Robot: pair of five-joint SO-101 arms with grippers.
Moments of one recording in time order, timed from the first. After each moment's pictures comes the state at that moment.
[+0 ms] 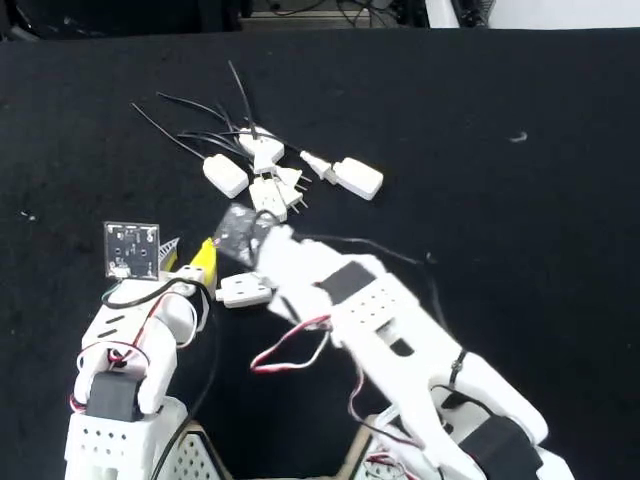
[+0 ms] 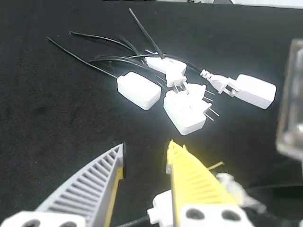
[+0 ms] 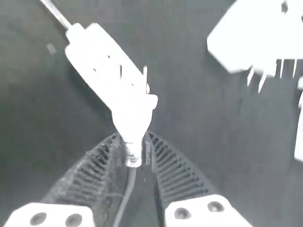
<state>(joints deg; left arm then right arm) 2.1 -97.9 83.4 48.0 4.4 -37.1 -26.1 54.0 43.3 28.5</state>
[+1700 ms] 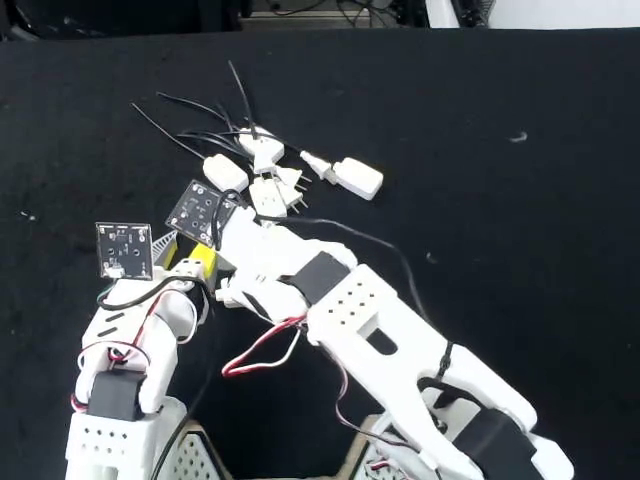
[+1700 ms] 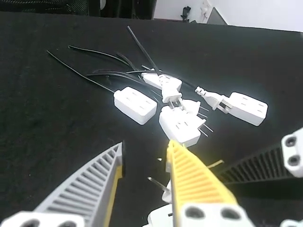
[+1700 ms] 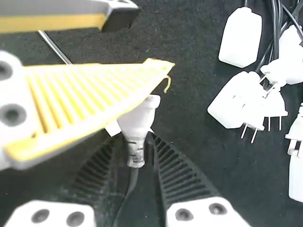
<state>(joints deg) 2.2 -97.9 84.4 43.3 6.1 -43.1 -24.3 40.4 48.5 19.7</state>
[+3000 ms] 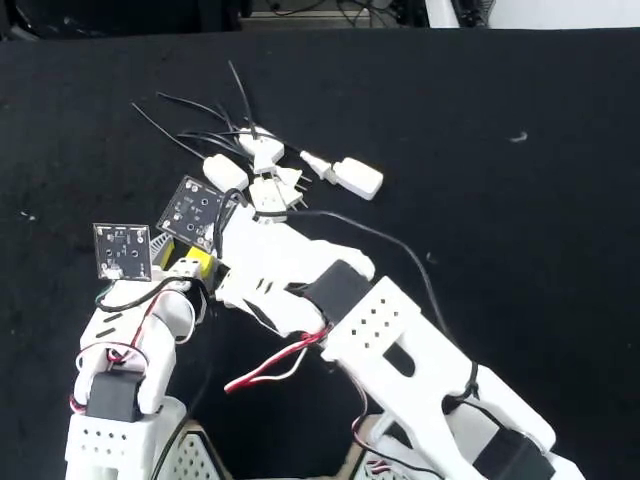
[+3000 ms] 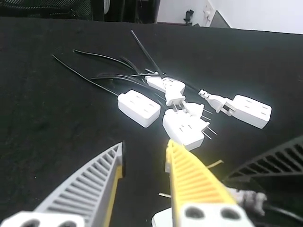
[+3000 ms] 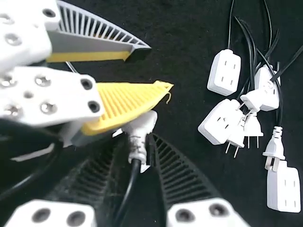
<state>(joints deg) 1.9 -98.4 84.4 43.3 5.3 -46.0 -31.7 34.6 55.9 19.7</state>
